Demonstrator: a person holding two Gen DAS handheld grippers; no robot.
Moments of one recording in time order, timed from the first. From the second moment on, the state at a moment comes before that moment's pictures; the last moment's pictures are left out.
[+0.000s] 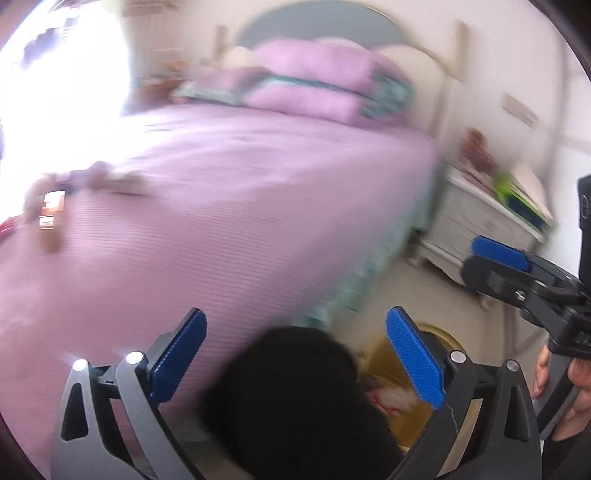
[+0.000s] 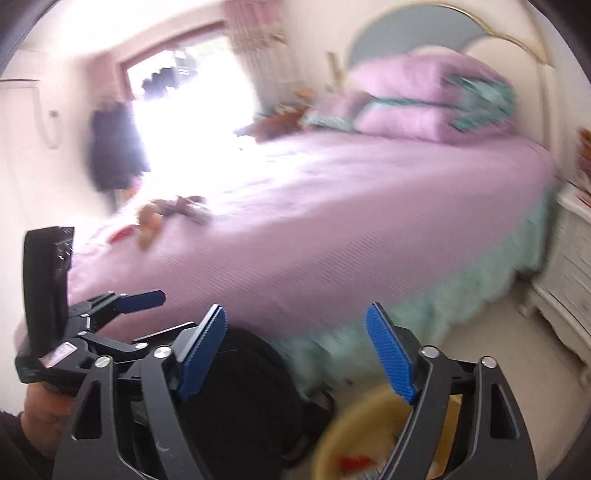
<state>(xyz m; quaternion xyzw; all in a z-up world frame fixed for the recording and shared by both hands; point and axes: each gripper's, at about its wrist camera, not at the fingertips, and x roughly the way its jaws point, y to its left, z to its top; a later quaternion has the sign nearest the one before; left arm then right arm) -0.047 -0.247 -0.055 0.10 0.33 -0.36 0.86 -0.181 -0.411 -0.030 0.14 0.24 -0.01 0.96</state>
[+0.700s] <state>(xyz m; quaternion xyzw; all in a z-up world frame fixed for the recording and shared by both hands) 0.078 -0.095 -0.022 -0.01 0.31 -0.14 0.94 0.007 -0.297 -0.004 0.02 0.19 0.11 0.98</state>
